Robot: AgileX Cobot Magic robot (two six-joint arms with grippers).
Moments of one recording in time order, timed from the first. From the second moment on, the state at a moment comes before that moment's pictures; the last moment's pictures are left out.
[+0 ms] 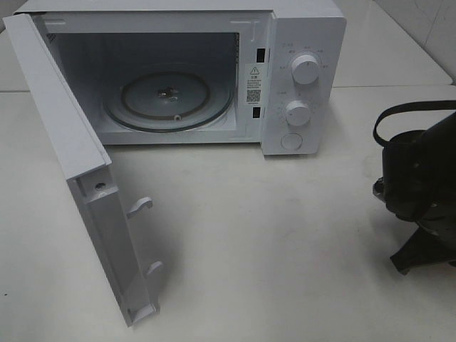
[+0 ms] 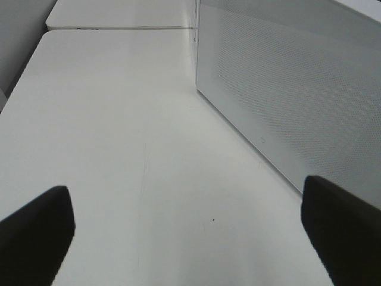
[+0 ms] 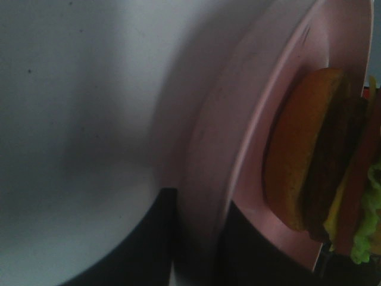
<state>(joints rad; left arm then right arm) 0.04 0.00 -0.50 -0.11 1.04 0.07 0.49 1.85 -0.66 -0.95 0.90 1.08</state>
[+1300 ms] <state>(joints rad) 0.04 0.00 -0.50 -0.11 1.04 0.07 0.49 1.44 -0.76 -0.54 0.73 0.43</state>
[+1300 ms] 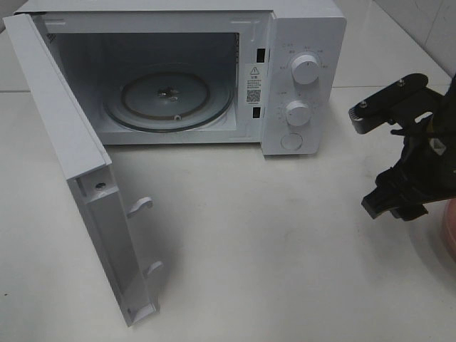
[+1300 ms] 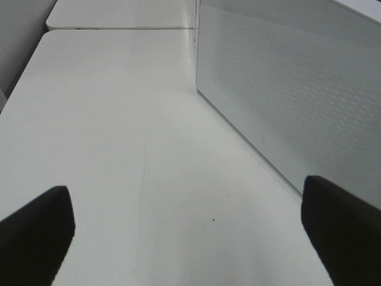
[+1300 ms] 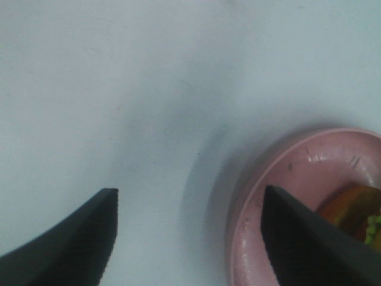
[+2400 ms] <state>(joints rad) 0.04 0.00 -0.50 -0.11 1.04 0.07 0.49 0.91 -0.76 -0.17 0.94 0.15</state>
